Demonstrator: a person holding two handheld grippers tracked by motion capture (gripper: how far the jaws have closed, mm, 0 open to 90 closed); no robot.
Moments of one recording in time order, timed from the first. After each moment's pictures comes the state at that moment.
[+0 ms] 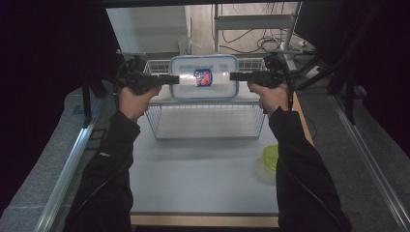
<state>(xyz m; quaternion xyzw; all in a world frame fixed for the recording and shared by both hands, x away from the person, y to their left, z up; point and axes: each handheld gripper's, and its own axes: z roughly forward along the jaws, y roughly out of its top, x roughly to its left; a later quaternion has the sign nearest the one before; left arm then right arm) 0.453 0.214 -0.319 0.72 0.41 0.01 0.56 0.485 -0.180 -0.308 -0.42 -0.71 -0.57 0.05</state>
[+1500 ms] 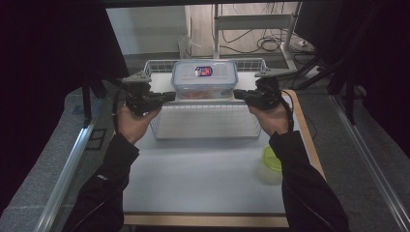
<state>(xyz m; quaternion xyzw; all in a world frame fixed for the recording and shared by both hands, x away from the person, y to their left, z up) 0.395 0.192 -0.341 0.77 0.36 0.15 0.51 0.424 -0.165 -0.325 -0.33 -0.79 -0.51 -0.14</state>
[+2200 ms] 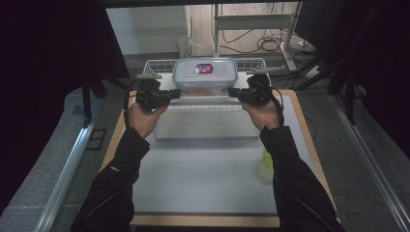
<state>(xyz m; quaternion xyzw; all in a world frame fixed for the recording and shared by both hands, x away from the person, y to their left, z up) 0.420 0.180 -0.351 0.76 0.39 0.16 0.49 0.447 -0.151 -0.337 -0.35 -0.78 -0.50 -0.14</state>
